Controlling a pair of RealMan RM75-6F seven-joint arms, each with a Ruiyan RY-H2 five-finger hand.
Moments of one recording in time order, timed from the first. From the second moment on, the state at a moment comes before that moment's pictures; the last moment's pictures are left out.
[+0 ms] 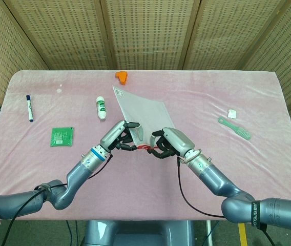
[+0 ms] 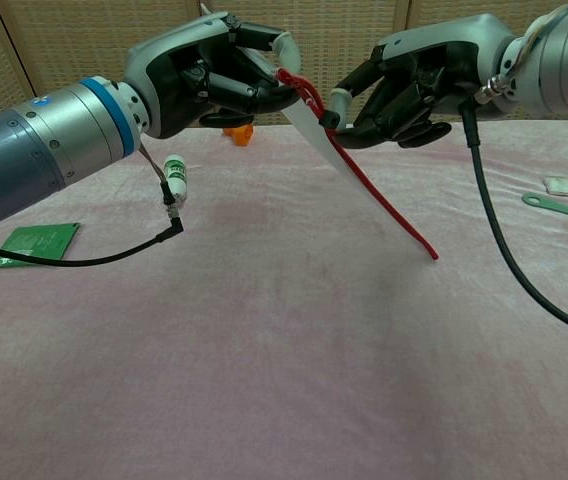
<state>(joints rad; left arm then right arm) -0.88 -1.63 -0.26 -1.40 1.43 1.02 -0.81 0.94 -1.20 0.29 -1.89 -0.78 0.77 0.16</state>
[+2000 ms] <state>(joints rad) -0.83 -1.52 -0.33 -1.53 1.38 1.06 -0.85 0.89 -1.17 0.24 -1.82 -0.72 0.71 0.12</state>
